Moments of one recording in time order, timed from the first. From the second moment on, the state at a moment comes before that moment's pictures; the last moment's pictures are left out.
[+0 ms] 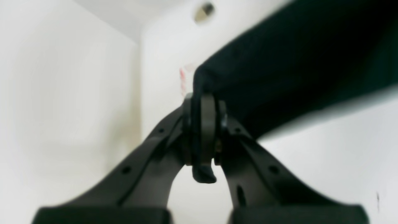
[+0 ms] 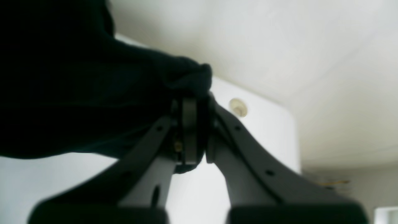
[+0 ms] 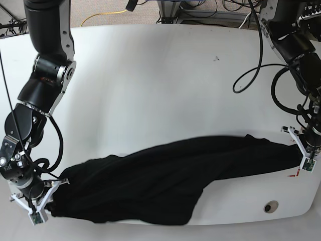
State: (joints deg) left arm -16.5 -19.2 -27.0 104.1 -2.0 -43.2 59.6; right arm 39.4 17.7 18.5 84.0 8.8 41.5 -59.4
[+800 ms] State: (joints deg) left arm 7.9 -18.9 -33.3 97.7 -2.0 -43.5 48.0; right arm 6.7 11.2 38.2 83.7 8.5 41.3 -59.1
